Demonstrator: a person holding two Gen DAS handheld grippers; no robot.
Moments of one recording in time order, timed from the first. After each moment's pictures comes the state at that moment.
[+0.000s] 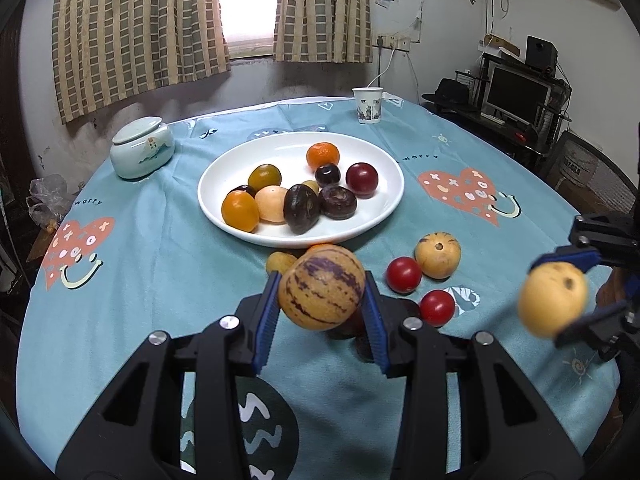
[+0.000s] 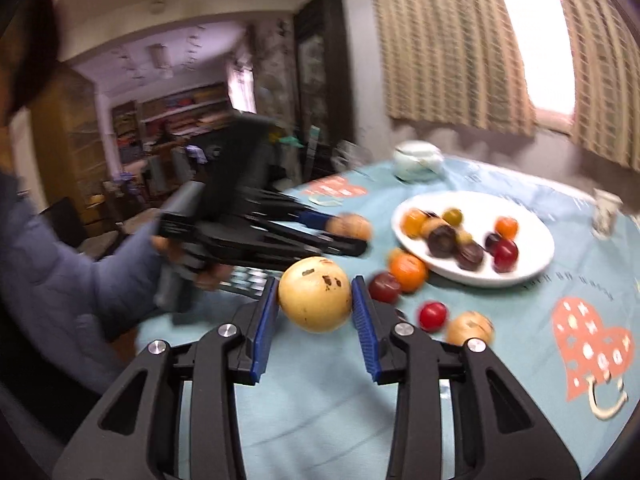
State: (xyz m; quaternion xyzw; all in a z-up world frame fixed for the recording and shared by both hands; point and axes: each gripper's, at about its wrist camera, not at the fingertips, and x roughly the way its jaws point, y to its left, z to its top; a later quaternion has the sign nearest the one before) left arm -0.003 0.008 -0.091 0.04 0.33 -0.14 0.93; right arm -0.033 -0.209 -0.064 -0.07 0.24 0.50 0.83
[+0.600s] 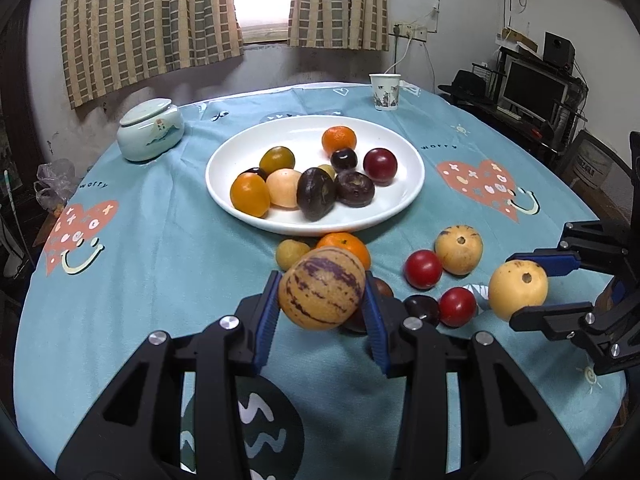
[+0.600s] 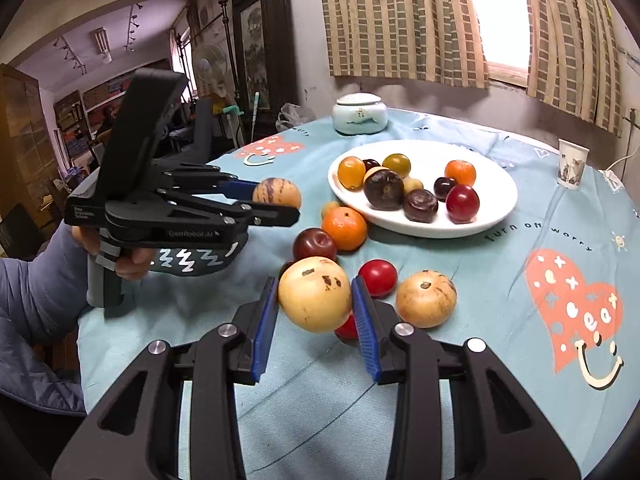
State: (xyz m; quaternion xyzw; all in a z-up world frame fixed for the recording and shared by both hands) left arm 0.008 0.010 -0.101 0.03 0.35 -0.11 0.93; right arm -0.001 -0.202 -0.093 -0.09 0.30 0.42 0.85
